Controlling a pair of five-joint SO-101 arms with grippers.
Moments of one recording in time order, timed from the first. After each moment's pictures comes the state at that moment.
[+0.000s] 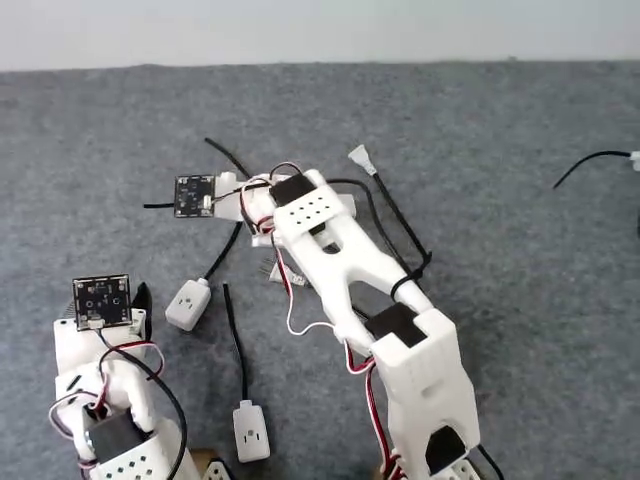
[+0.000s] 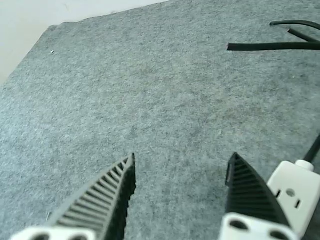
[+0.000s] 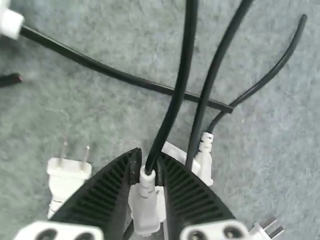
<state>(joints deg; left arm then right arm) -31.8 -102.7 95.8 48.8 -15.3 -36.2 32.2 -18.2 56.5 57.1</state>
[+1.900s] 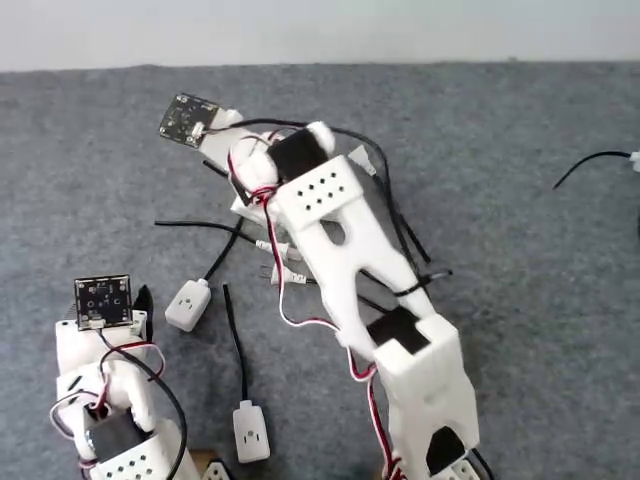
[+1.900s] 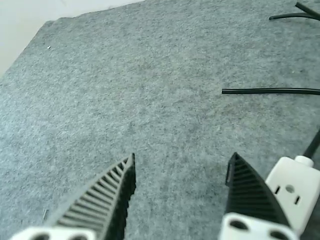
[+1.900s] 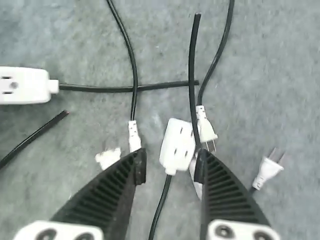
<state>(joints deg) -31.7 -102.7 96.7 48.8 -15.3 -36.7 29.1 -49.2 91.8 33.0</state>
